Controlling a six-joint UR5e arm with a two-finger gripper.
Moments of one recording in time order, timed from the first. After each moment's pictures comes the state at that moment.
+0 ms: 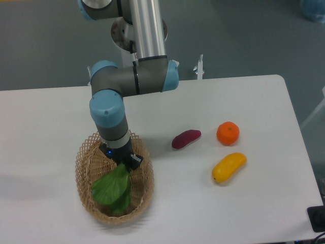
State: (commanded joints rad) arm 2.17 -1.93 -1.78 -0.82 1.59 0.71
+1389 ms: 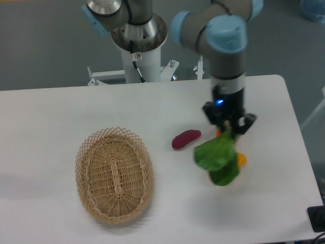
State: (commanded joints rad) arm 2.72 -1.78 -1.64 -0.87 1.45 1.35
